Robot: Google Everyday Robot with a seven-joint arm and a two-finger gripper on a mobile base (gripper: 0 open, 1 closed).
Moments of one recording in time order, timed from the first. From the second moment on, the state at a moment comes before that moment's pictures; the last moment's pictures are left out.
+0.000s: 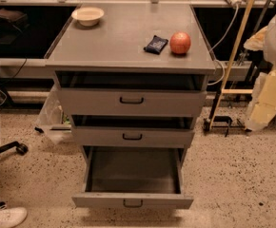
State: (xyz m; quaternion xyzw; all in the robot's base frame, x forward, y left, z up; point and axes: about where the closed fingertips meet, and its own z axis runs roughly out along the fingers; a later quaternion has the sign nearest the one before) arm 0.438 -0.216 0.977 -0.60 0.78 -0.04 0.16
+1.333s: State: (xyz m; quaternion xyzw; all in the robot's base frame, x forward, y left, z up) arm 0.451 -0.193 0.795 -0.58 0.80 0.08 0.15
